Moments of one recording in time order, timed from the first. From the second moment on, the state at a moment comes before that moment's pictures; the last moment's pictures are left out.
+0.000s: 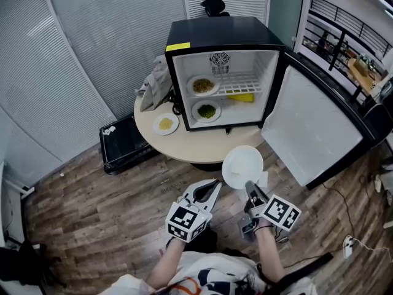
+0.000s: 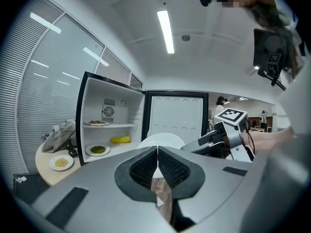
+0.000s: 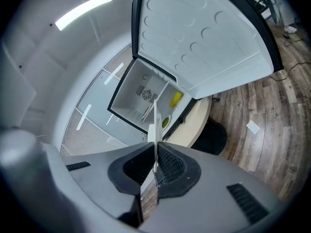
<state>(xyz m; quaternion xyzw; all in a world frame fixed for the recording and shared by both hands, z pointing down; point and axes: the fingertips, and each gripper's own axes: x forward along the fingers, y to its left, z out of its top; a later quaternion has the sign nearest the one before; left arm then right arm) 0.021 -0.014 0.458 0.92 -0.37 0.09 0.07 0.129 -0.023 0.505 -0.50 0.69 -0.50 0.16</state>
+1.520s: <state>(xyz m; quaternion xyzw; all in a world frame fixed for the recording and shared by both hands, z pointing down) -0.037 -0.150 0.469 0.96 -0.27 0.07 0.09 0.091 -0.146 0.496 -0.58 0.63 -0.48 0.18</state>
